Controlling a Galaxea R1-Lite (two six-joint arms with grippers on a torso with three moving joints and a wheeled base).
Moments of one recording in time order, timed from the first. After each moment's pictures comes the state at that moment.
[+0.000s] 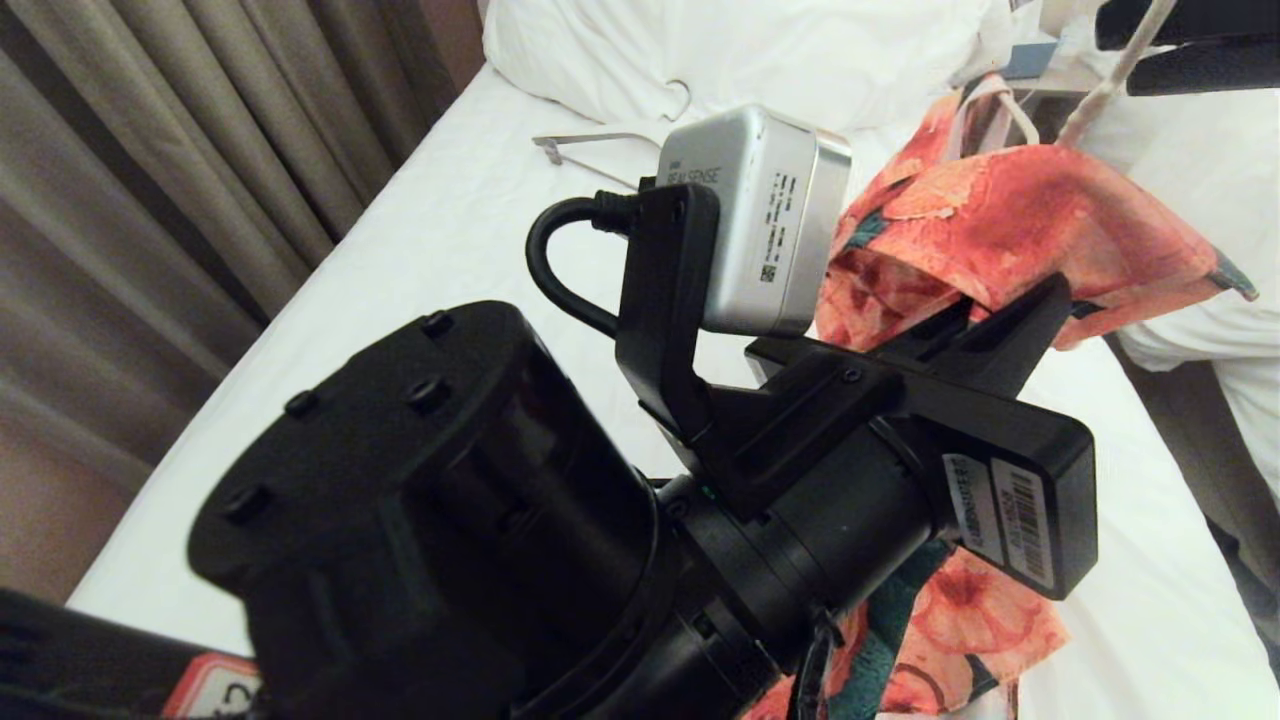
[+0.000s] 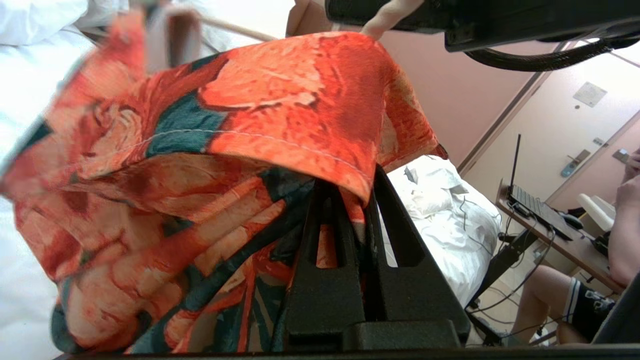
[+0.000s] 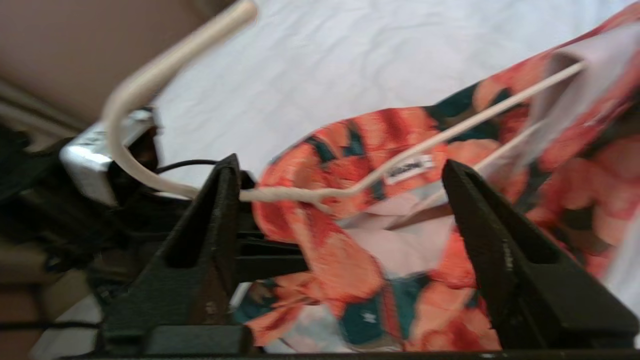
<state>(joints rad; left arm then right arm) -1.24 1.78 -0.94 -1.26 0.16 -0.09 0.74 1.39 -1.94 0.75 0.05 0.09</state>
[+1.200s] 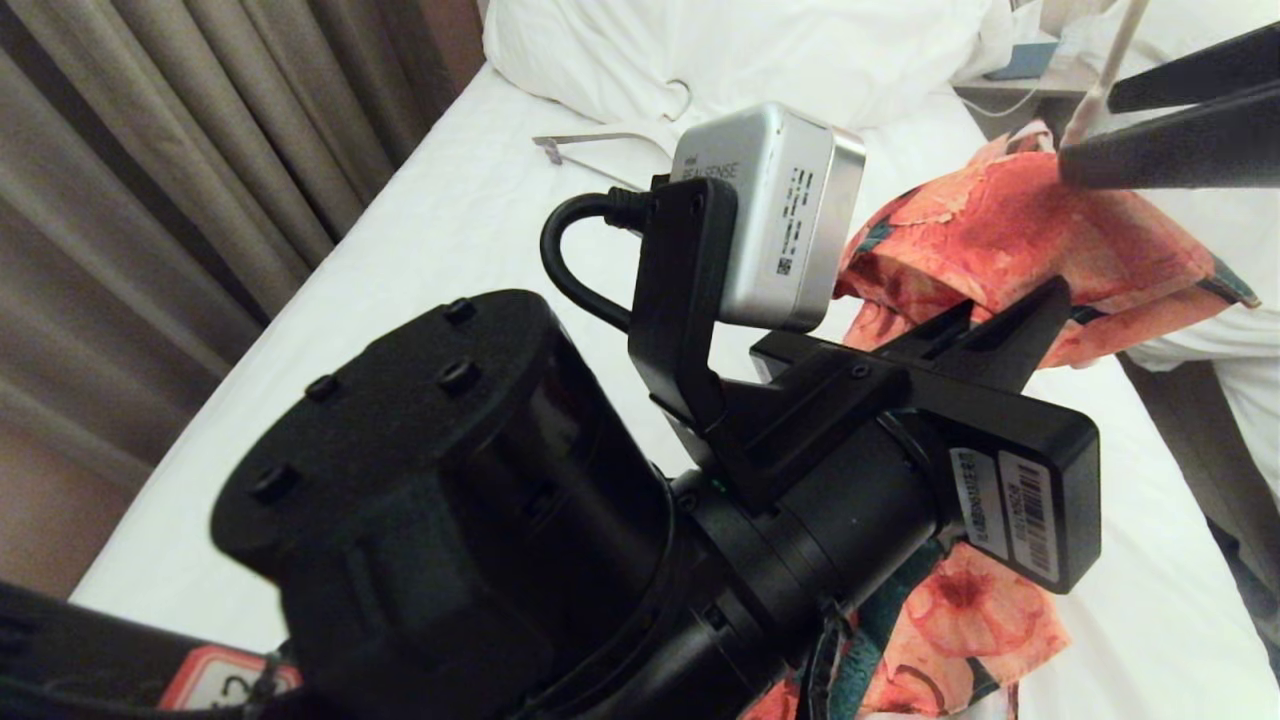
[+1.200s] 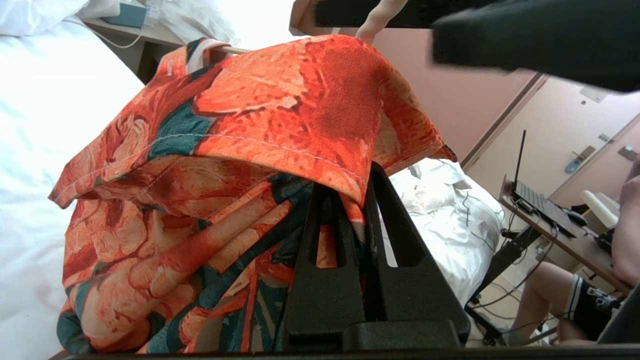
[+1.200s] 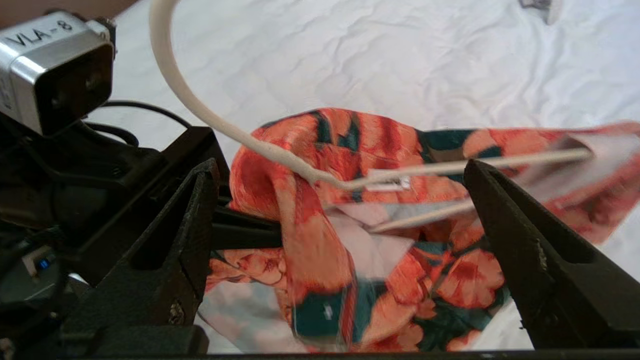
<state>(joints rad) -1.24 1.79 -0.96 -1.23 0.16 -0.10 0.75 1.38 -1.88 0.74 0.06 -0.19</state>
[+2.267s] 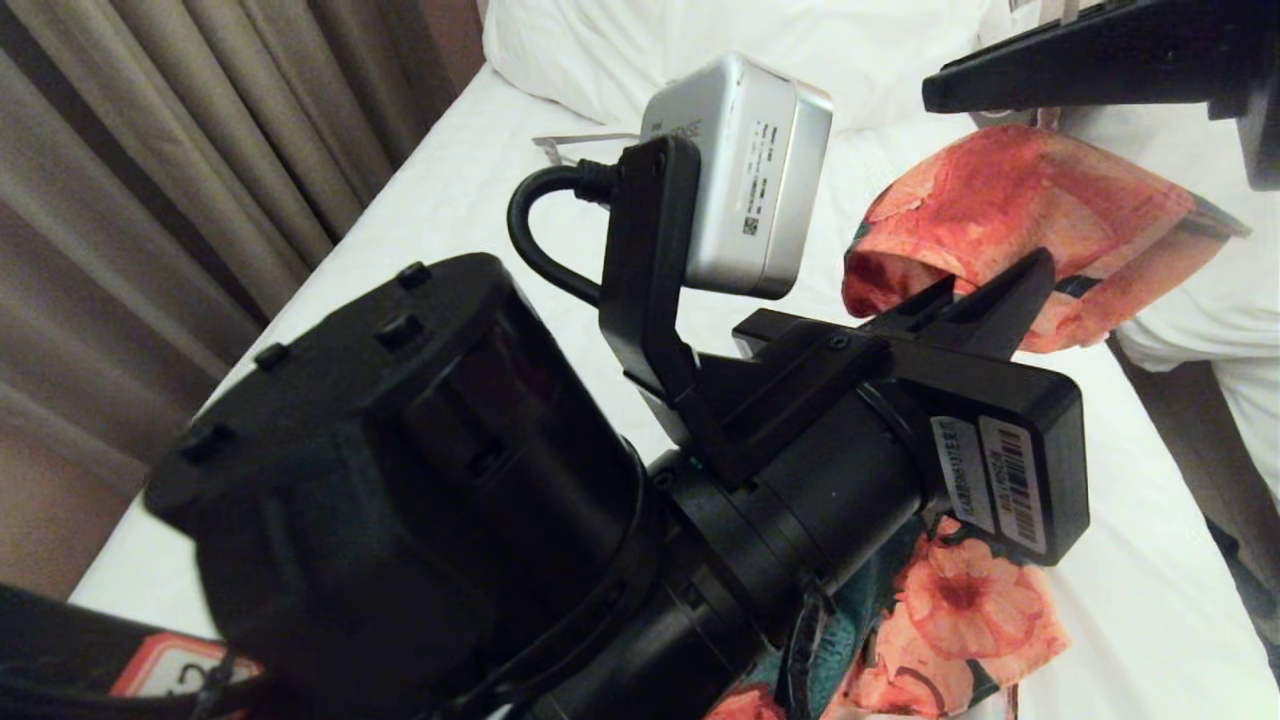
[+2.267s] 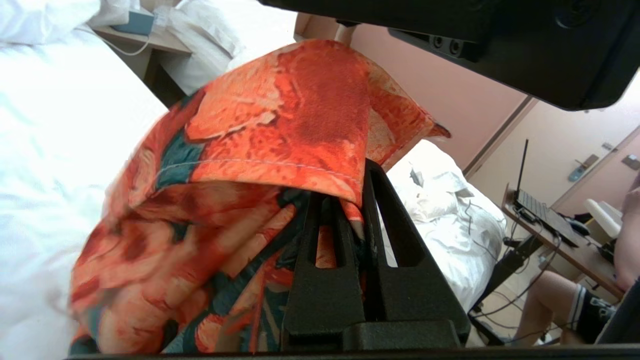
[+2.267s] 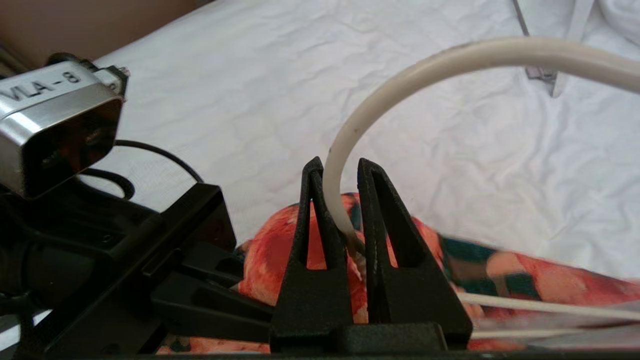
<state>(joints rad) -1.24 1.77 -0.97 -1.21 0.17 -0.10 0.81 1.46 -1.85 0.53 0.03 -0.24</state>
